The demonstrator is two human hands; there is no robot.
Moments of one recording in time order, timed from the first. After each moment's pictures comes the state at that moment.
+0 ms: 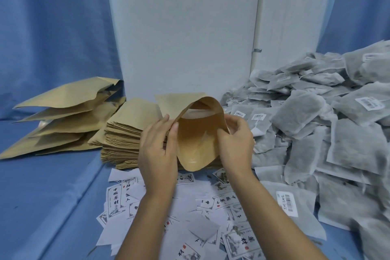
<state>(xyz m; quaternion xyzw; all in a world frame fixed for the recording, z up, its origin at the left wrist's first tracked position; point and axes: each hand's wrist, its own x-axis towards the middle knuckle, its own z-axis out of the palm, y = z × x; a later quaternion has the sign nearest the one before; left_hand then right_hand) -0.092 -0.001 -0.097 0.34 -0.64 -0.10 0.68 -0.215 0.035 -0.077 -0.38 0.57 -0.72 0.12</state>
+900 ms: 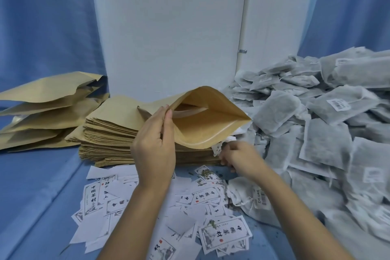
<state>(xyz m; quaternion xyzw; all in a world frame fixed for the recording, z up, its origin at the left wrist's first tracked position) -0.117 0.025 -0.074 0.30 -0.62 -0.06 0.73 -0.295 0.062 -0.097 -0.51 0.75 -0.39 0.18</state>
